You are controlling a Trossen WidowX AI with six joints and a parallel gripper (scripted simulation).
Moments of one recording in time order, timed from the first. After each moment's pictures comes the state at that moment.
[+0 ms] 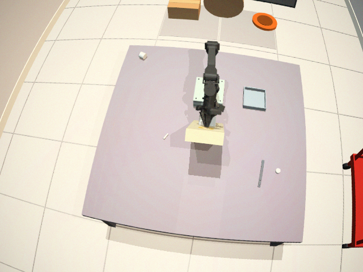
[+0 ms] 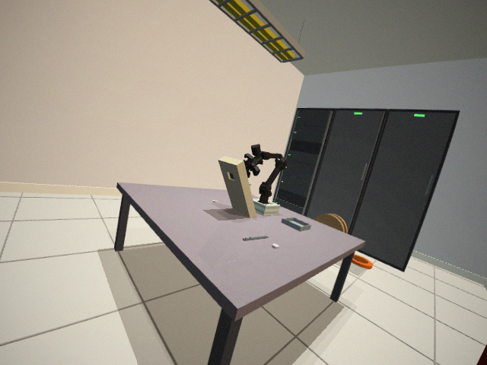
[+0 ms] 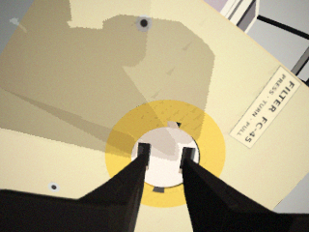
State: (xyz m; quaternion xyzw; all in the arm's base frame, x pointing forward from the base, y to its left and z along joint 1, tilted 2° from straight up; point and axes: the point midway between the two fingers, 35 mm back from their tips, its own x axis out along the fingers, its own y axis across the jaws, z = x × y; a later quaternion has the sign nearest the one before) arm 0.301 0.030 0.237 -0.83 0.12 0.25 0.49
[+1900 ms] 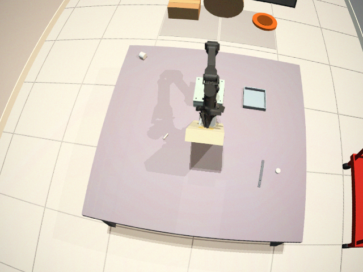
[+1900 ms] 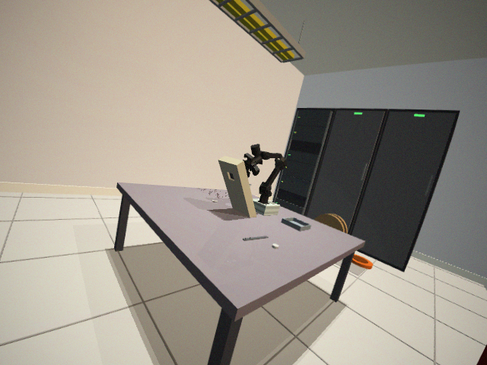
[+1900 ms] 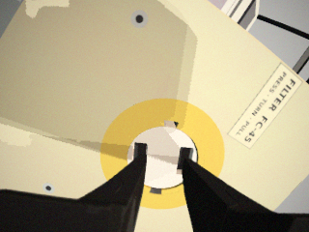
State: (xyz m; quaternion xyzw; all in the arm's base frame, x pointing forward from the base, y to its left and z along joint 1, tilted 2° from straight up) arm 0.305 0.031 0.238 -0.83 0.12 0.25 0.49
